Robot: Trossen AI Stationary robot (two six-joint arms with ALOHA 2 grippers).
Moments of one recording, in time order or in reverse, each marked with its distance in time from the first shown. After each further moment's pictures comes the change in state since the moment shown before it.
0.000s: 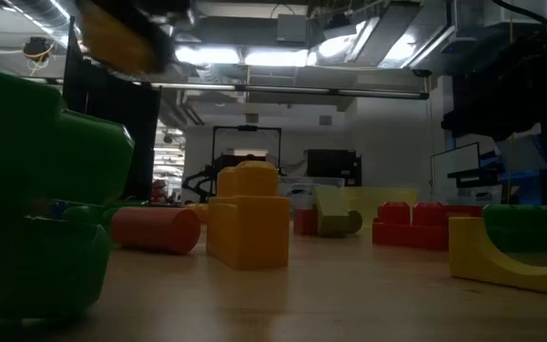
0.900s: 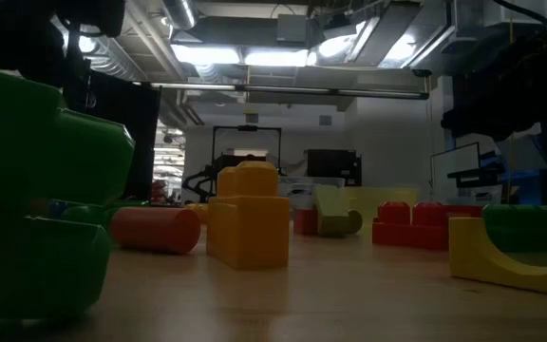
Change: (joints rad) left arm -0.177 -0.135 -0.158 -0.448 -0.190 -0.279; right arm 0.000 0.000 -0.002 0.025 -0.001 0.001
